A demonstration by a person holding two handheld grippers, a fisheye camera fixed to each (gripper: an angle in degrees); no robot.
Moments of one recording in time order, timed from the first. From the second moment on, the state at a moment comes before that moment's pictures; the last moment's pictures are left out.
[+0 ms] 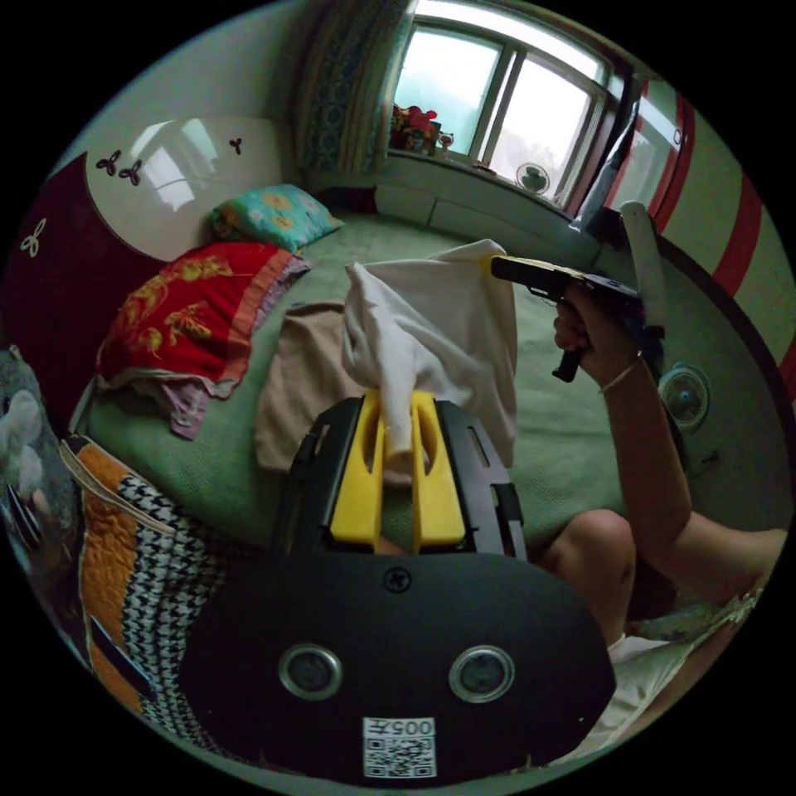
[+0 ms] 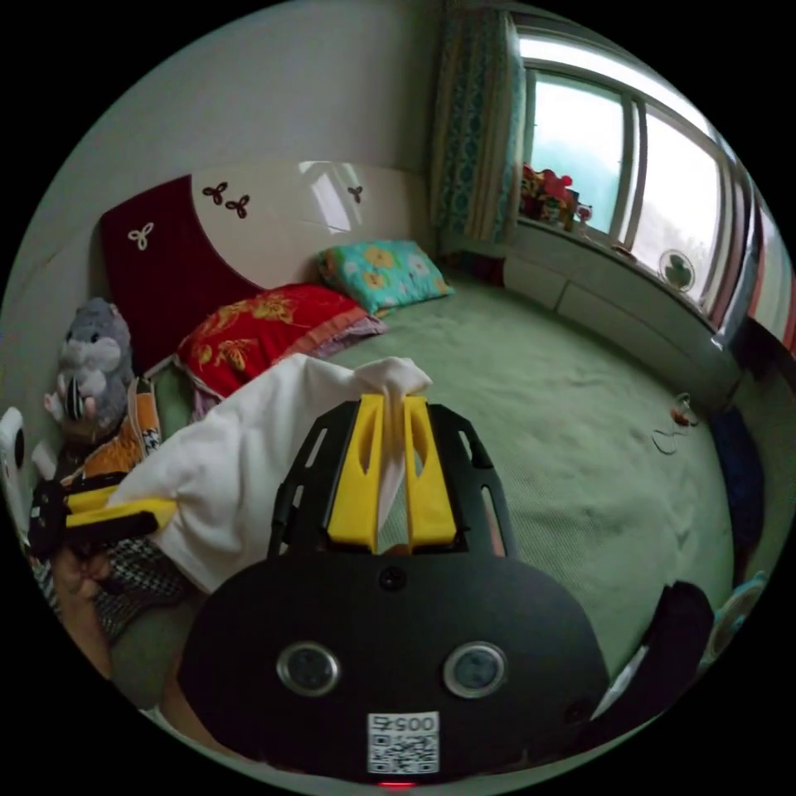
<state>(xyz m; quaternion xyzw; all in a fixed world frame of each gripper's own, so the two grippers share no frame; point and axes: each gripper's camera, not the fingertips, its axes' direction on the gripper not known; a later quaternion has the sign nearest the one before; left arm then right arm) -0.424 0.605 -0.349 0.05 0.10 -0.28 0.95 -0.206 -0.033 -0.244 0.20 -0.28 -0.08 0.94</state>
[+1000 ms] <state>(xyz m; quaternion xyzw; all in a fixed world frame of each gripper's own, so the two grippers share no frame) -0.453 0.615 -0.279 -0.03 -0.04 -0.41 0.91 -0.308 0.135 -0.242 0.09 -0.30 -0.25 0.92</state>
